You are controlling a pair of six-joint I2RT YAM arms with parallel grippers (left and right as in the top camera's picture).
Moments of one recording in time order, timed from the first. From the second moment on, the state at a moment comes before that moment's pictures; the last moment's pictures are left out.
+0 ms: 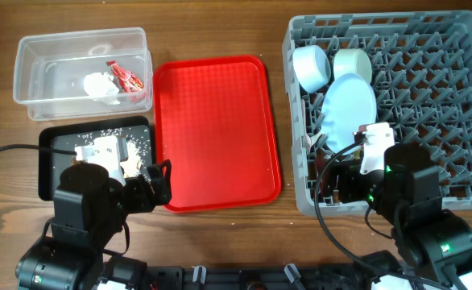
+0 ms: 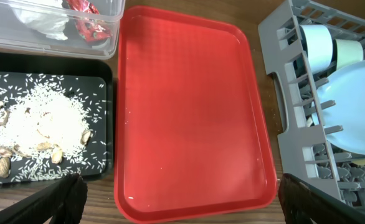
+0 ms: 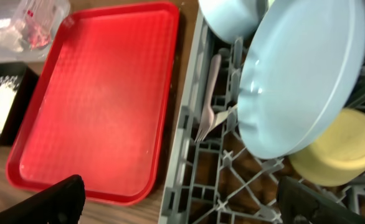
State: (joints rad) left arm -0.24 0.64 0.94 -1.01 0.04 -0.41; right arm 0.29 0.71 0.87 -0.89 -0.08 0.20
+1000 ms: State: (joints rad) left arm -0.24 0.64 0.94 -1.01 0.04 -0.41; right arm 0.09 0.02 0.01 0.00 -0.06 0.05
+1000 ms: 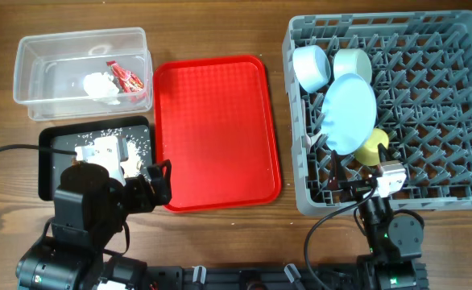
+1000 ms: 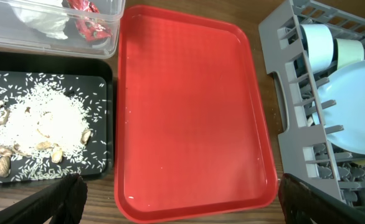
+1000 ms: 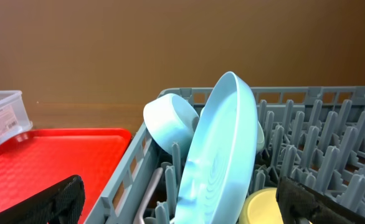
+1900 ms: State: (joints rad) left arm -0.22 0.56 0.86 -0.92 0.02 -0.39; right arm 0.09 0.02 0.01 0.00 -0.06 0.04
